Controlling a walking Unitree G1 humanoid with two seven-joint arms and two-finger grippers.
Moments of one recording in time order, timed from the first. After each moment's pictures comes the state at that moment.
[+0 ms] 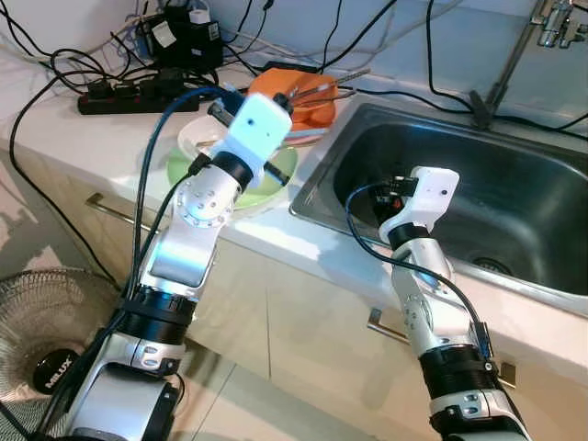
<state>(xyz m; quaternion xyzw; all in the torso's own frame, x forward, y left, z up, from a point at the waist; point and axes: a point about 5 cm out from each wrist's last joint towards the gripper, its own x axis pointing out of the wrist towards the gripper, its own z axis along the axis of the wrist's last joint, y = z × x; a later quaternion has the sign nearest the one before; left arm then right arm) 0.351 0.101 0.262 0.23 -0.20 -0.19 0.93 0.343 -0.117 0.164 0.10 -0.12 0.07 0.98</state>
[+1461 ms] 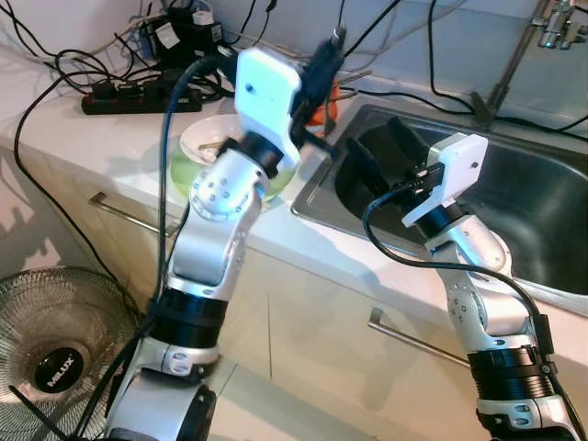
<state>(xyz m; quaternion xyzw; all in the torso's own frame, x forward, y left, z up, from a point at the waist) 0.327 0.058 0.291 0.05 -0.29 -0.31 0.91 0.321 -0.131 0.221 0.00 -0.22 0.27 0.94</state>
